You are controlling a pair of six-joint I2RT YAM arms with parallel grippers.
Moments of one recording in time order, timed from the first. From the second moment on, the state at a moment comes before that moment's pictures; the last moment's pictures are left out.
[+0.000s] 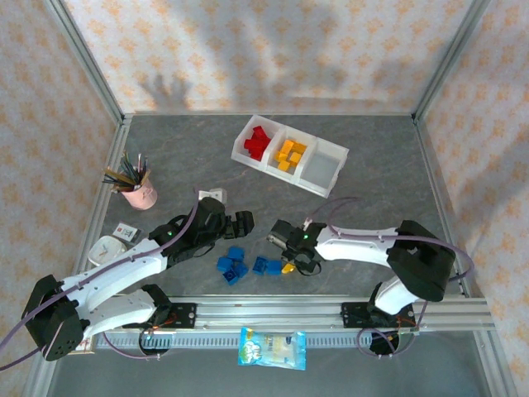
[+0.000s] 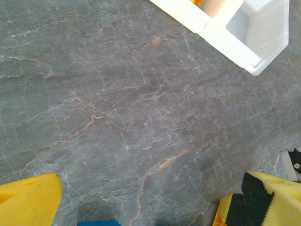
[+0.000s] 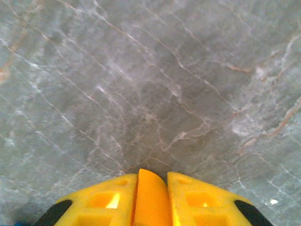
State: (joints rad) left arm -0.71 1.03 0.65 -0.35 -0.13 -0.78; right arm 1.02 1.53 0.81 -0.64 0.16 1.47
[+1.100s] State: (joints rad) left arm -0.57 1.17 0.90 -0.35 -0.24 -0.74; right arm 0.51 2.12 1.90 -0.71 0.33 0.69
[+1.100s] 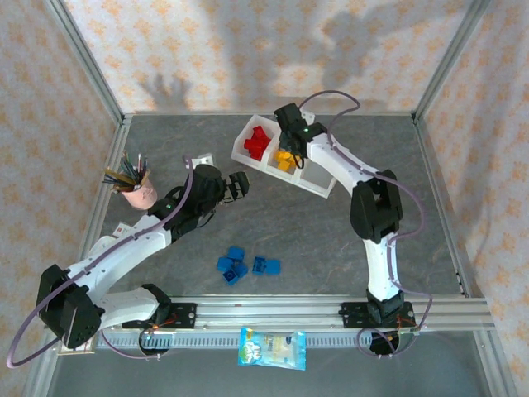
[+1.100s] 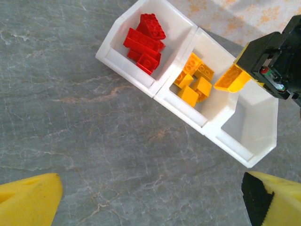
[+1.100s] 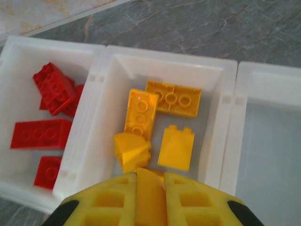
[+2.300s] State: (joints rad) left arm -0.54 1.03 0.76 -0.36 -0.12 -0.74; right arm 0.71 1.67 1.32 -0.63 0.14 0.54
